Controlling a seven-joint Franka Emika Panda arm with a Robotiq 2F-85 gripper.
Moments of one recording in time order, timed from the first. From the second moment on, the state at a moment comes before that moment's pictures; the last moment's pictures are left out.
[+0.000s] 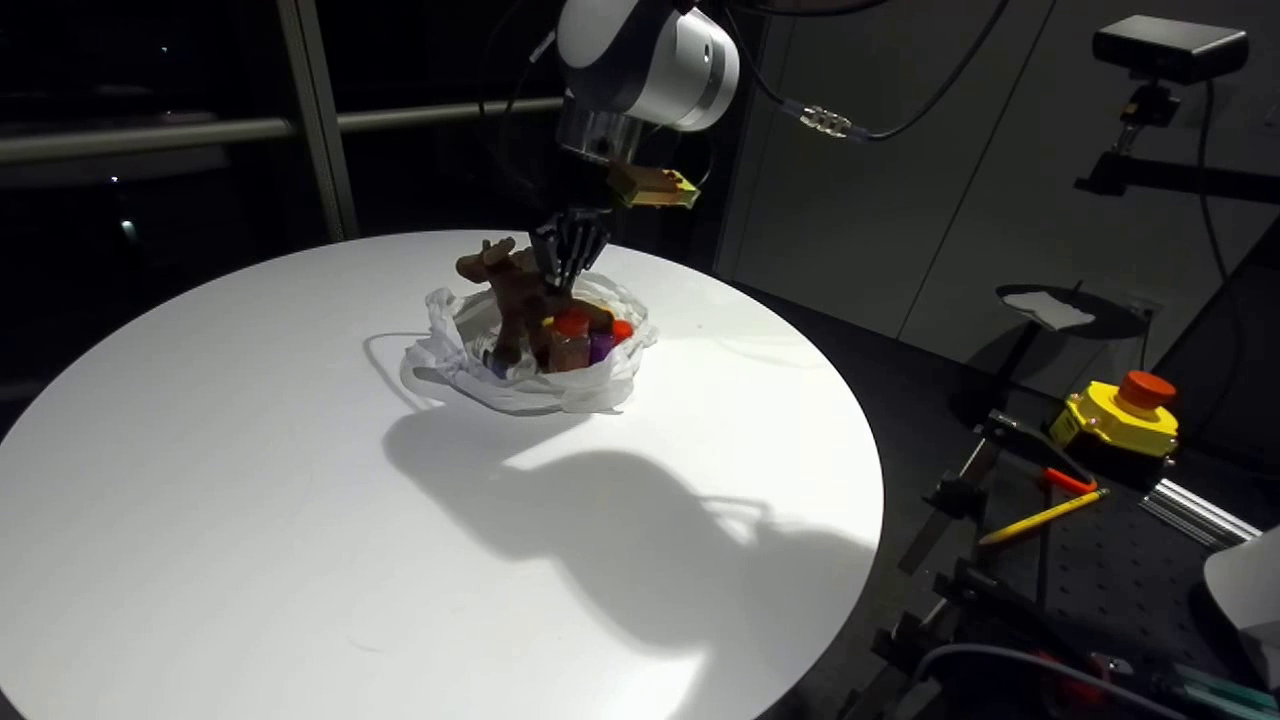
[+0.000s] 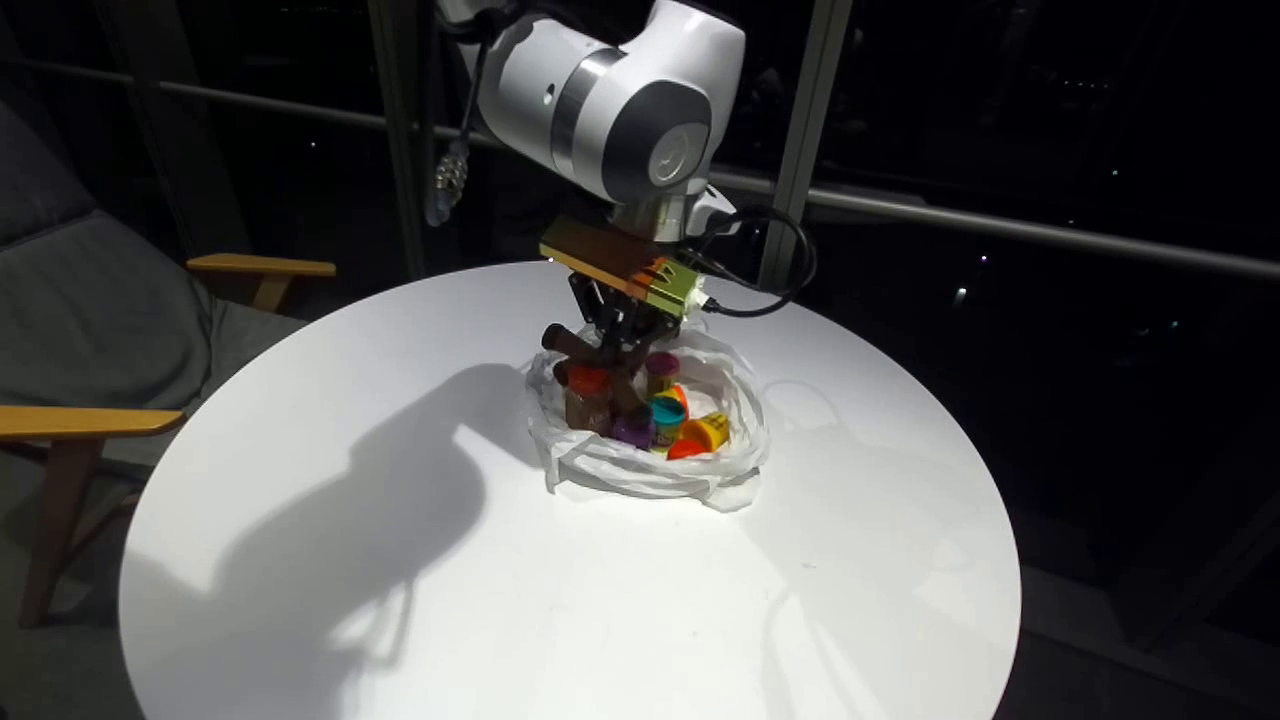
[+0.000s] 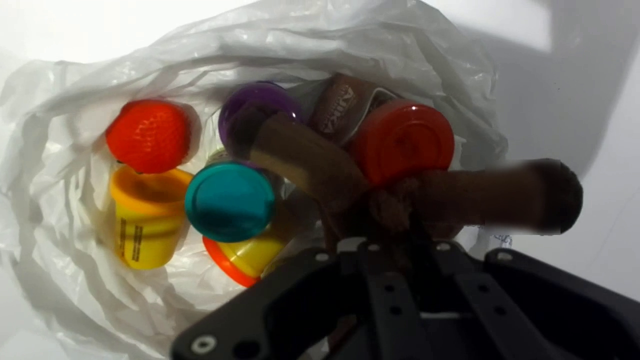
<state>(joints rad) -0.12 0.83 0.16 -1.59 0.13 2.48 -0.22</state>
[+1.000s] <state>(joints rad) 0.01 0.57 -0.01 -1.76 0.01 2.47 0.04</state>
